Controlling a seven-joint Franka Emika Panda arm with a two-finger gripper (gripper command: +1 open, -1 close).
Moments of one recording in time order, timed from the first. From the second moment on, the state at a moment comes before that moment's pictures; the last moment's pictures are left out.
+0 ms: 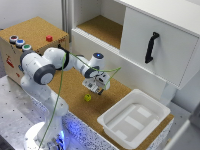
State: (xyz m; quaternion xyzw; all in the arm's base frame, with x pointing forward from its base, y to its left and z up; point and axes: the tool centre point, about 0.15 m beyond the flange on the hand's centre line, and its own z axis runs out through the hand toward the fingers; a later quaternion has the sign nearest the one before) arm 0.374 -0.040 0.215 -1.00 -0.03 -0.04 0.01
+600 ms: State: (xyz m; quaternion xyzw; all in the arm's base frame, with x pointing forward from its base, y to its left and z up) arm 0.372 -0.017 0.211 -1.00 -0.02 -0.04 0.02
